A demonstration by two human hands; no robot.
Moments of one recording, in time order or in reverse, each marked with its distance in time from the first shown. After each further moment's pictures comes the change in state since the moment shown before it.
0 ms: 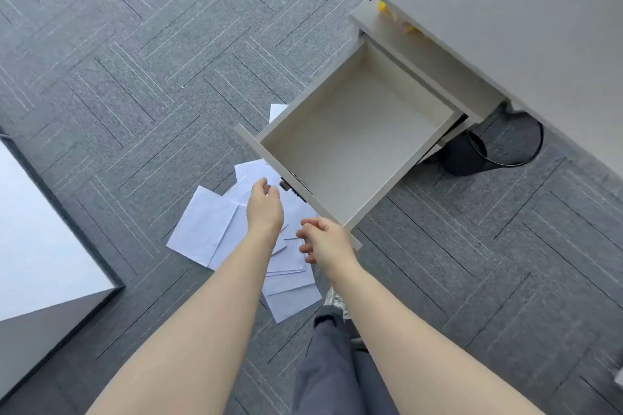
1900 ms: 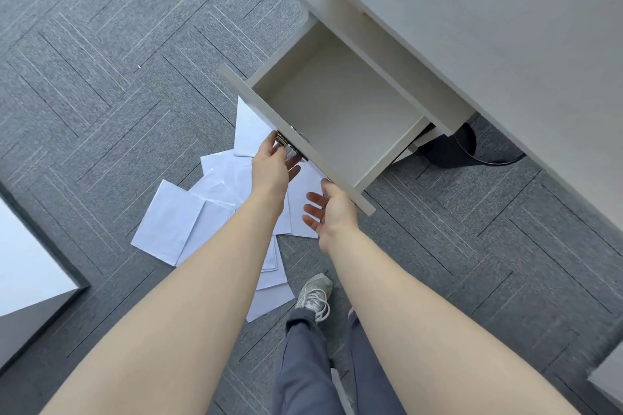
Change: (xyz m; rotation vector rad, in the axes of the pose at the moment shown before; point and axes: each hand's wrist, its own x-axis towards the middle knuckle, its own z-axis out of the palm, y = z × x) left_hand 0.048 0.087 0.147 -0.431 -0.149 -0.064; right_hand 0.113 -0.055 -0.112 0.550 0.202 0.252
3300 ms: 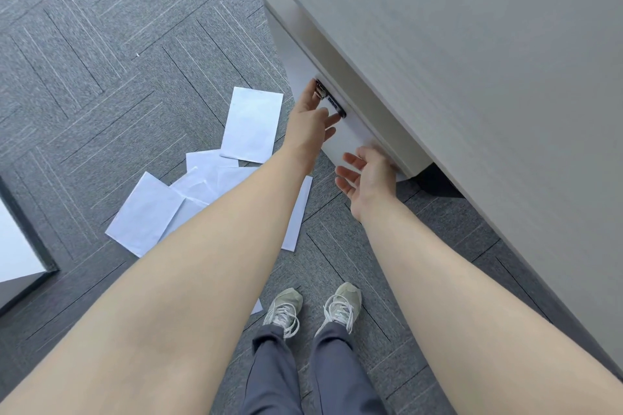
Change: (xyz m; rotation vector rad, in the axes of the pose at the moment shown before) left_hand 0.034 0.042 0.142 0.048 -0.152 0.108; right_hand 0.050 -0.140 -0.049 -0.024 -0.007 -0.181
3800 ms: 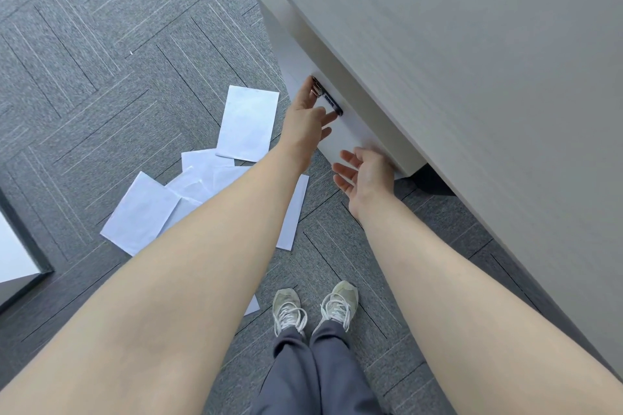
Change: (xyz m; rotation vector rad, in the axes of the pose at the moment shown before) left_hand 0.013 -0.005 0.000 0.018 -0.026 0.015; right_hand 0.000 -0.006 0.000 -0.026 -0.004 -0.011
